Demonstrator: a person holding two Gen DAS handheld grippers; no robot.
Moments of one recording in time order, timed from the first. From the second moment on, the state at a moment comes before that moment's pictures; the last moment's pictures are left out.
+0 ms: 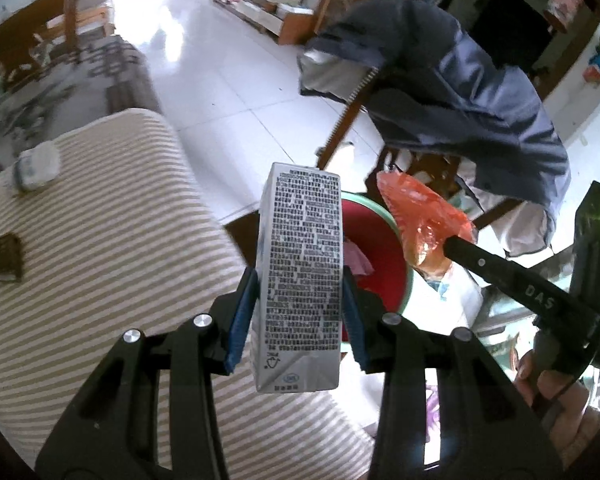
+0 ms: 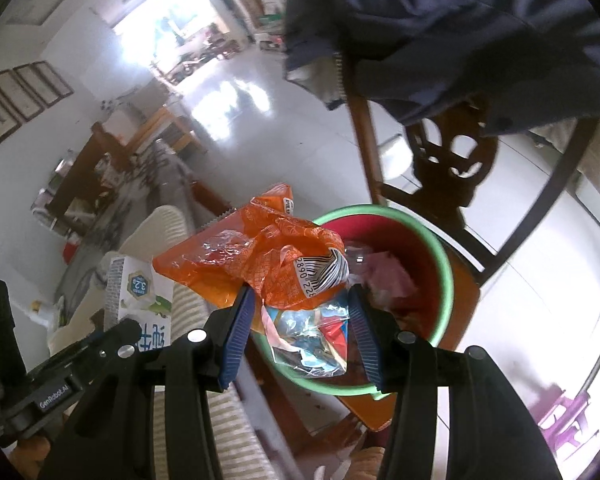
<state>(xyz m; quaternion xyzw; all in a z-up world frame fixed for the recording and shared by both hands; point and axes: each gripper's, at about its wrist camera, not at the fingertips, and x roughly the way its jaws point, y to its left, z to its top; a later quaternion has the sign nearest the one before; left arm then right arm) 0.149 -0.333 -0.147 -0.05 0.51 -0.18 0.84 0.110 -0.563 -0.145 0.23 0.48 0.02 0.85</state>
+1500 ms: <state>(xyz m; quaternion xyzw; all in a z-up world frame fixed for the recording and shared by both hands) 0.201 -0.041 -0.224 -0.28 0.50 0.18 0.80 0.131 -0.464 -0.154 0.18 0.51 0.06 0.84</state>
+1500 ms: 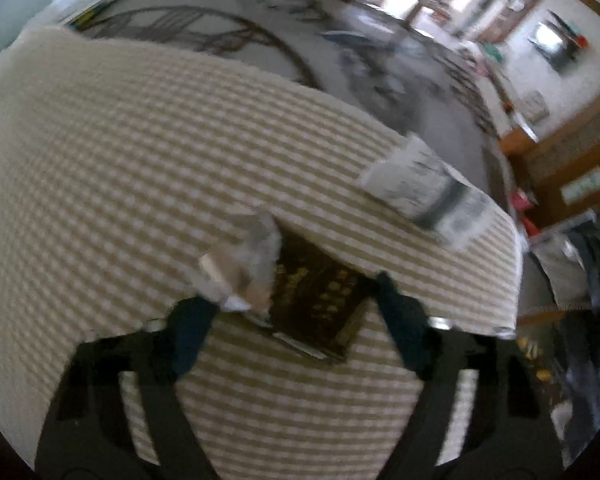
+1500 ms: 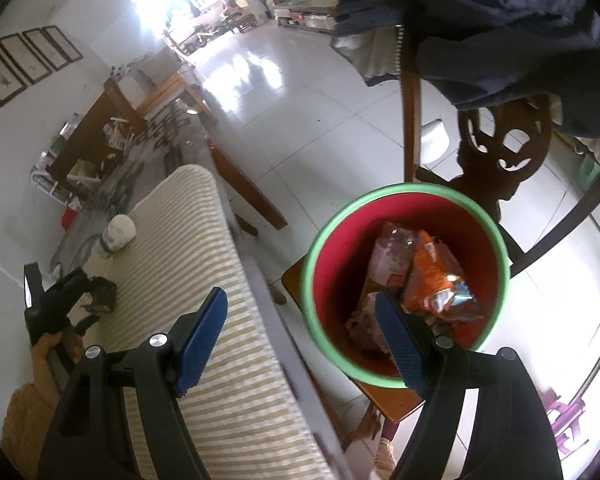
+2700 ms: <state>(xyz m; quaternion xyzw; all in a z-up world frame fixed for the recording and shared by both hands) 0.042 0.038 -0.198 -0.17 0.55 0.04 0.82 0.263 -0.090 -0.193 -0.35 0.43 0.18 0.81</state>
